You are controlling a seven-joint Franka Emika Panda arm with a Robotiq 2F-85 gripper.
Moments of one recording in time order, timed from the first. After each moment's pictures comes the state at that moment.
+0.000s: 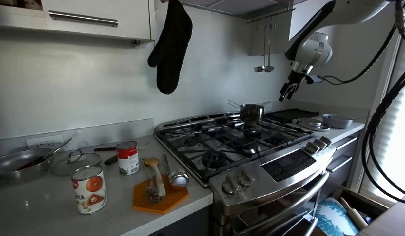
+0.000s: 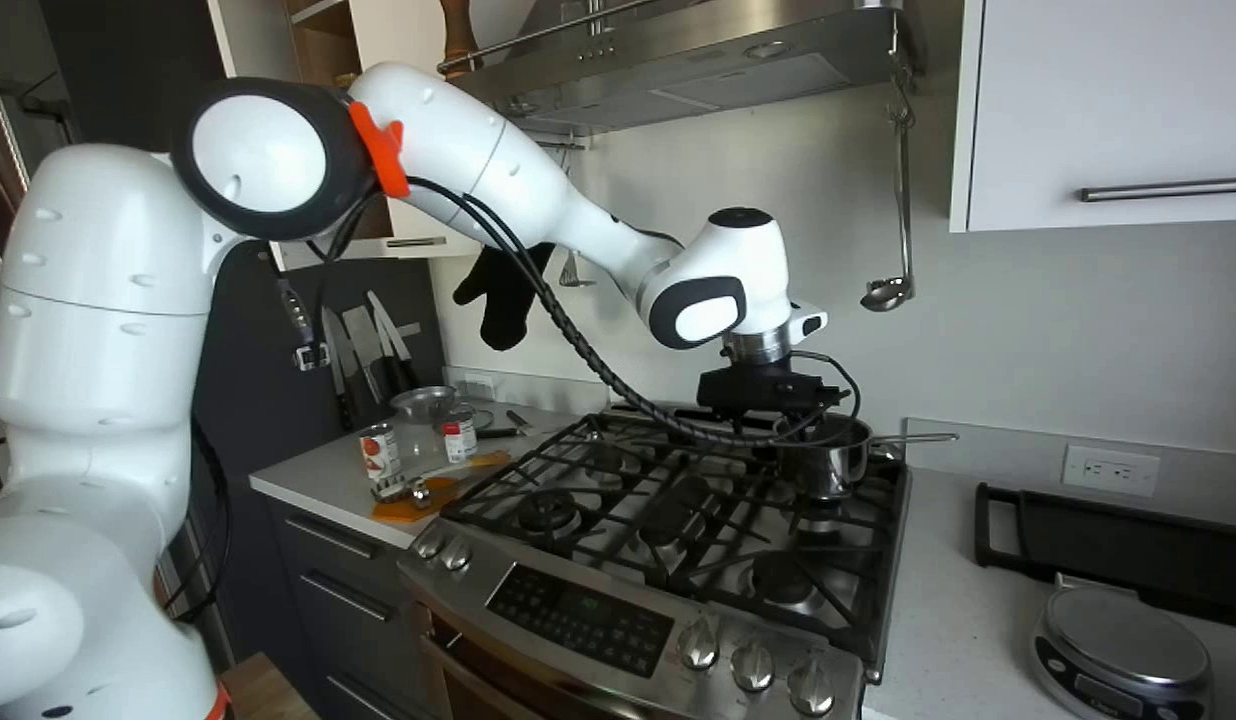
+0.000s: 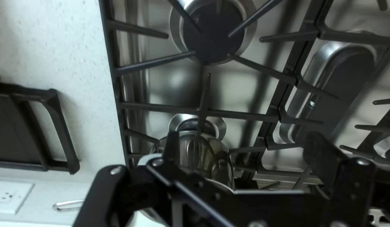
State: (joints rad) arm -0.45 0.35 0.02 -1.83 0.32 2.47 -0.91
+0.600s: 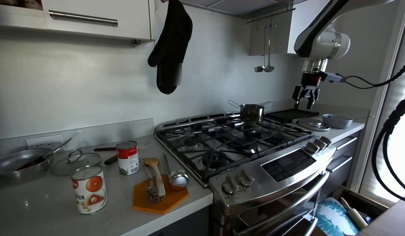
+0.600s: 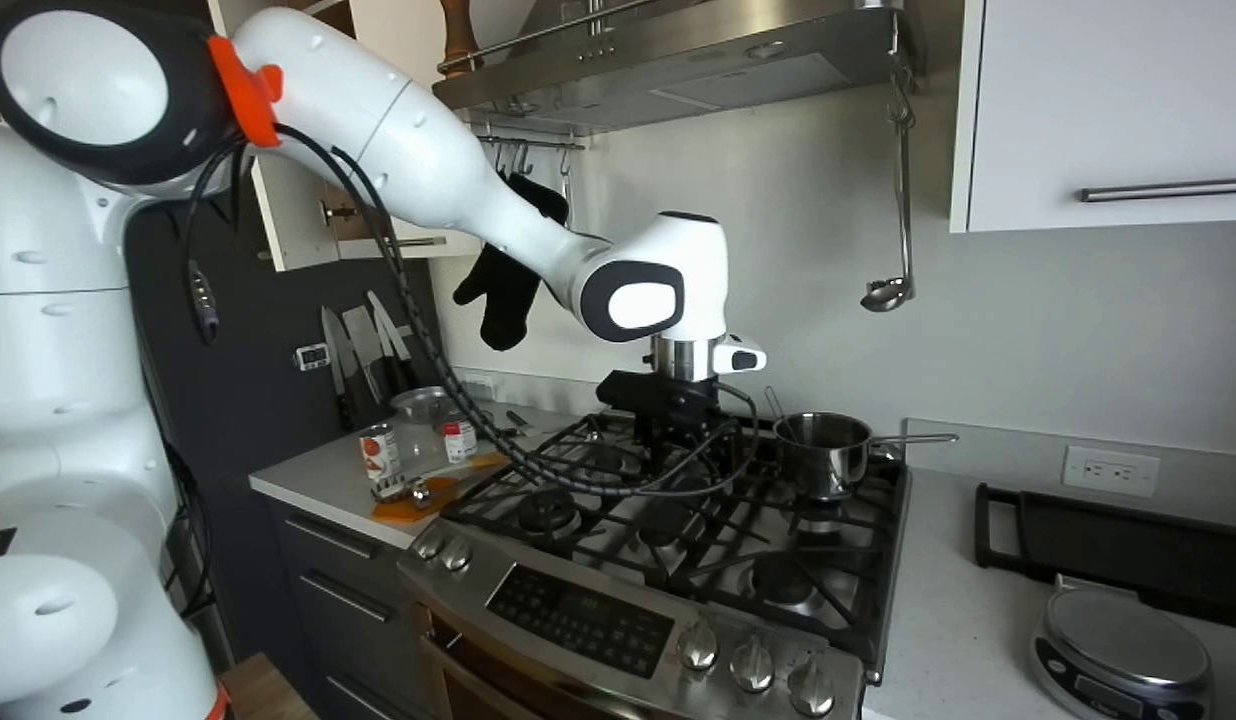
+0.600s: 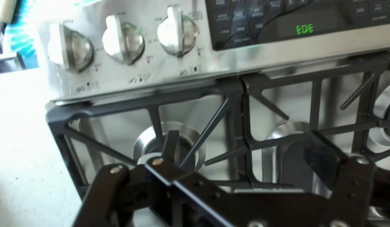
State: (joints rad) arm -0.32 0.10 -0.12 -2.13 0.16 2.24 -0.54
